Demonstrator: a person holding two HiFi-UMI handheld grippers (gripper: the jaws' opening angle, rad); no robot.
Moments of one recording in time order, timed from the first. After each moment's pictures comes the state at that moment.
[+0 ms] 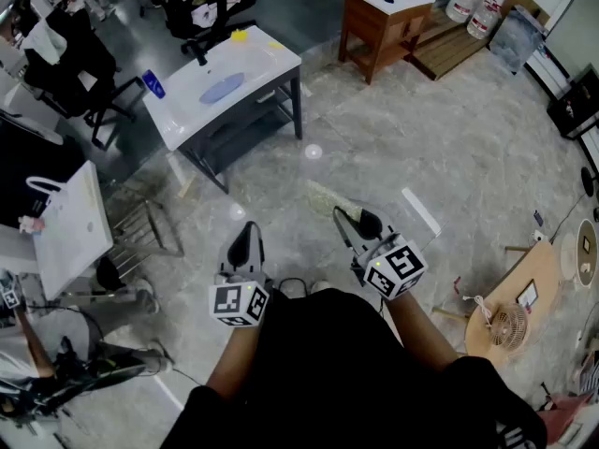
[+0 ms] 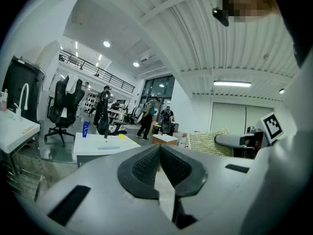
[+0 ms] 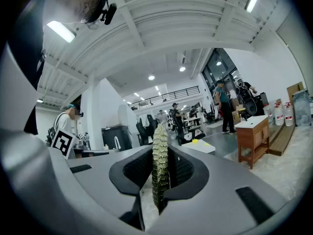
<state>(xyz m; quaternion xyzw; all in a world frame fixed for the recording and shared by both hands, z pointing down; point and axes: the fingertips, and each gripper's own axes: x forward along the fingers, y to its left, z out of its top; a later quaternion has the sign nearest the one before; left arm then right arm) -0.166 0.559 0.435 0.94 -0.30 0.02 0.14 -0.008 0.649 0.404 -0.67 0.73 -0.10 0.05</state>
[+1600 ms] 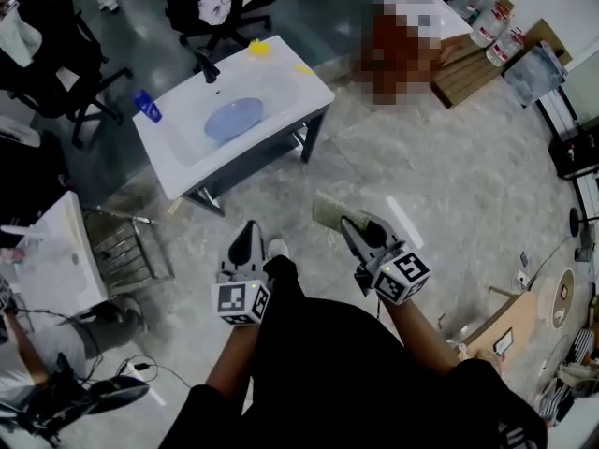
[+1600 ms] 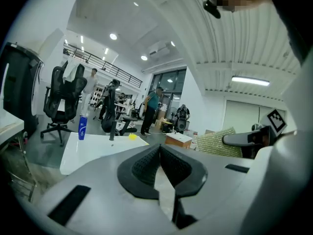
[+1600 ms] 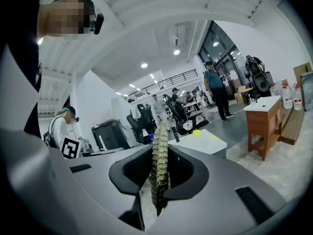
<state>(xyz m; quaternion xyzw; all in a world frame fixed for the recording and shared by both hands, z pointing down) -0.069 0.260 0.485 0.93 -0.33 0.04 0.17 0.097 0.358 0.451 -0.65 0.74 -0.20 0.03</state>
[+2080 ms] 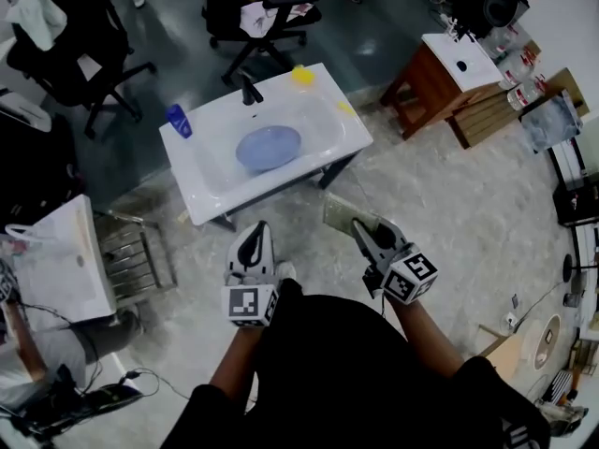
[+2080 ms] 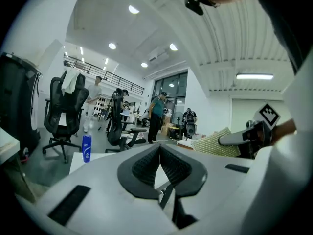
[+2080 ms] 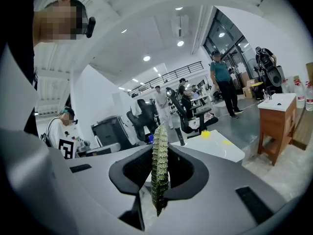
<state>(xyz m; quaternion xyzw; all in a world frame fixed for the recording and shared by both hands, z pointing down) -0.076 0.126 0.465 0.92 -0.36 0.02 0.12 0.101 0.202 0.447 -0.62 0.76 -0.22 0.01</state>
